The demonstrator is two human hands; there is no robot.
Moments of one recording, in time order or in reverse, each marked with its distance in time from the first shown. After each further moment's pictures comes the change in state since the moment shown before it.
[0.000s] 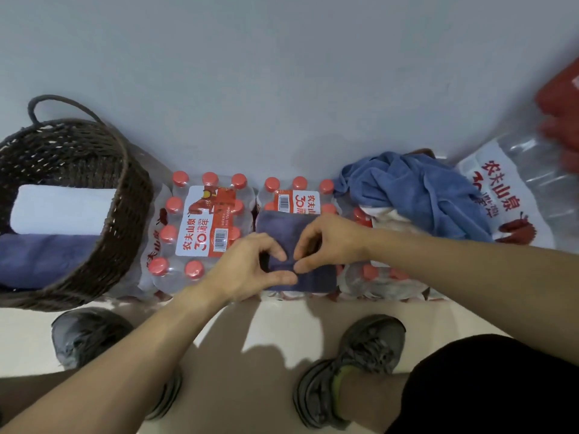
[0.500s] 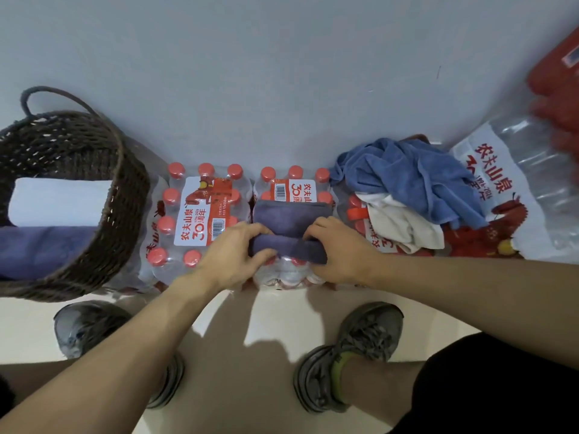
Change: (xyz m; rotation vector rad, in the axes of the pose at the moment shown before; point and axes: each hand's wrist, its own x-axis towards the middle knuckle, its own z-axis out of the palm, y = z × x) left_hand -0.004 -0.016 0.001 0.180 0.082 0.069; right_hand -0.023 0.026 0.046 -0.304 0.372 -0.114
